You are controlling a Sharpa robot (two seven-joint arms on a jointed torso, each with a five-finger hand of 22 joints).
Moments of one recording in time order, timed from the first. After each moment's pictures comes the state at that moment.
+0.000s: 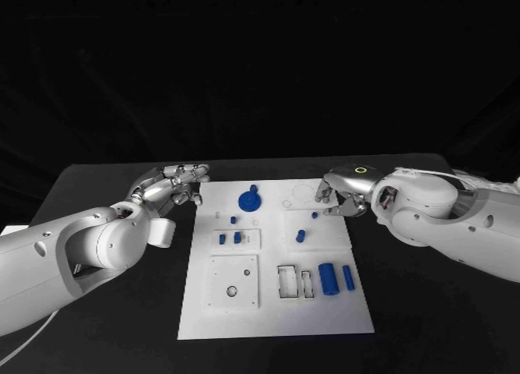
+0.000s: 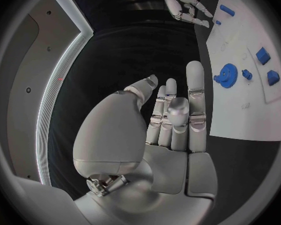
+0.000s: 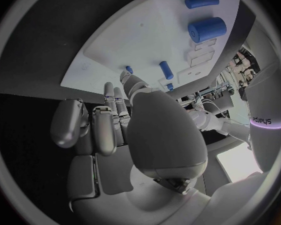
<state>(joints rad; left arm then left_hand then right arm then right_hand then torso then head) 1.18 -0.90 -0.02 1.56 0.08 -0.26 0.35 1.32 -0.17 0.42 0.05 0.11 1.08 0.14 0.13 0.07 1.18 0.06 0.31 0.18 1.34 -0.02 1.23 0.84 0.17 1.32 0.09 0.62 0.63 1.19 -0.97 0.03 1.62 -1.79 -0.11 -0.14 1.48 -0.15 0.28 0.15 0.16 1.11 0.12 0.07 0.08 1.11 0.07 0.10 0.26 1.46 -0.02 1.38 1.31 0.08 1.39 0.08 1.28 1.06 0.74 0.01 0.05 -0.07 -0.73</state>
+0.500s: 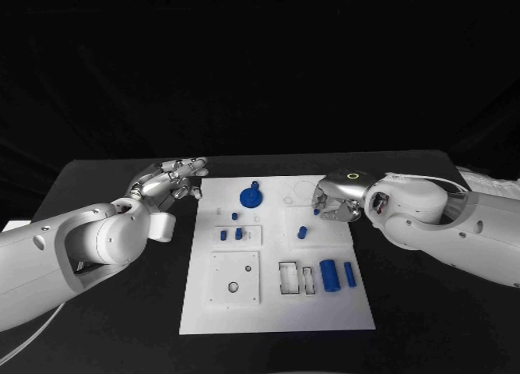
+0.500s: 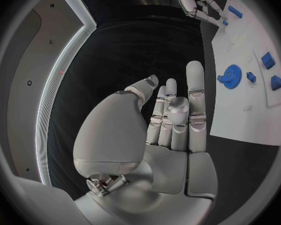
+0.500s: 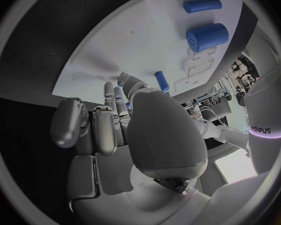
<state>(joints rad) 1.18 -0.91 -0.02 1.57 0.15 -0.26 0.38 1.33 -0.16 0.42 0.04 0.11 1.07 0.15 0.13 0.07 1.17 0.07 0.33 0.19 1.34 -0.01 1.22 0.83 0.17 1.32 0.09 0.61 0.63 1.17 -0.94 0.03 1.62 -1.84 -0.08 -0.15 1.48 -0.15 0.33 0.14 0.15 1.12 0.13 0.07 0.08 1.13 0.07 0.08 0.20 1.46 -0.02 1.38 1.31 0.08 1.40 0.09 1.28 1.06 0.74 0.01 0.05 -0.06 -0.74</state>
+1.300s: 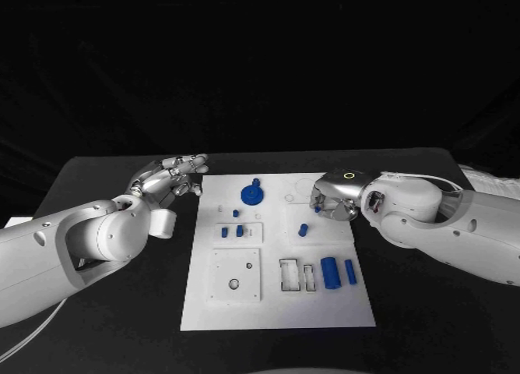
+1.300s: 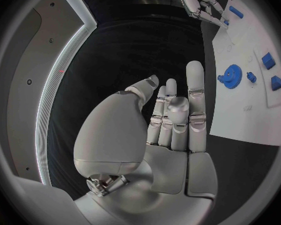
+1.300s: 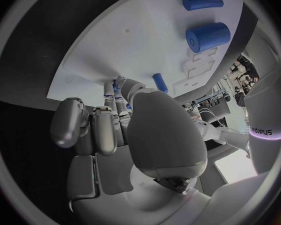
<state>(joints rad) 1.18 -0.91 -0.02 1.57 0.16 -0.26 0.38 1.33 -0.16 0.41 0.04 0.11 1.06 0.15 0.13 0.07 1.15 0.07 0.35 0.20 1.33 -0.01 1.22 0.82 0.17 1.32 0.09 0.61 0.63 1.16 -0.92 0.03 1.60 -1.85 -0.06 -0.15 1.47 -0.15 0.44 0.12 0.12 1.14 0.13 0.07 0.08 1.16 0.07 0.08 0.13 1.47 -0.01 1.38 1.31 0.08 1.40 0.09 1.28 1.06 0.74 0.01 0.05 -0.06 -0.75</state>
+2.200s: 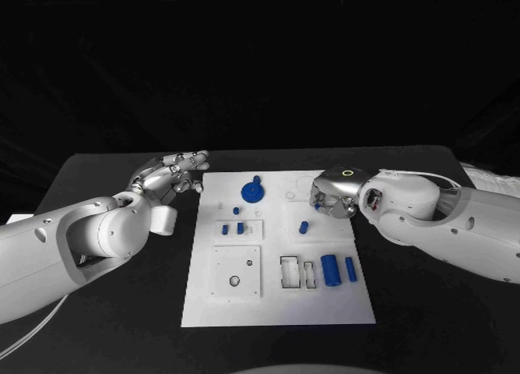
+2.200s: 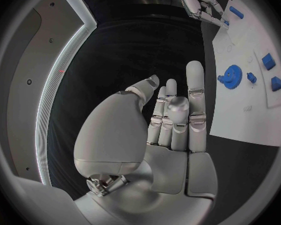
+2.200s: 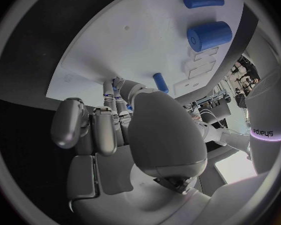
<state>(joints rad) 1.18 -0.91 -0.02 1.57 0.16 -0.26 0.38 1.34 -0.15 0.41 0.03 0.11 1.05 0.16 0.13 0.07 1.13 0.08 0.37 0.21 1.33 -0.01 1.22 0.81 0.17 1.32 0.09 0.61 0.63 1.16 -0.90 0.03 1.60 -1.87 -0.05 -0.17 1.45 -0.12 0.51 0.08 0.07 1.17 0.12 0.07 0.09 1.21 0.07 0.08 0.10 1.47 -0.01 1.39 1.31 0.08 1.40 0.08 1.28 1.07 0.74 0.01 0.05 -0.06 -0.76</state>
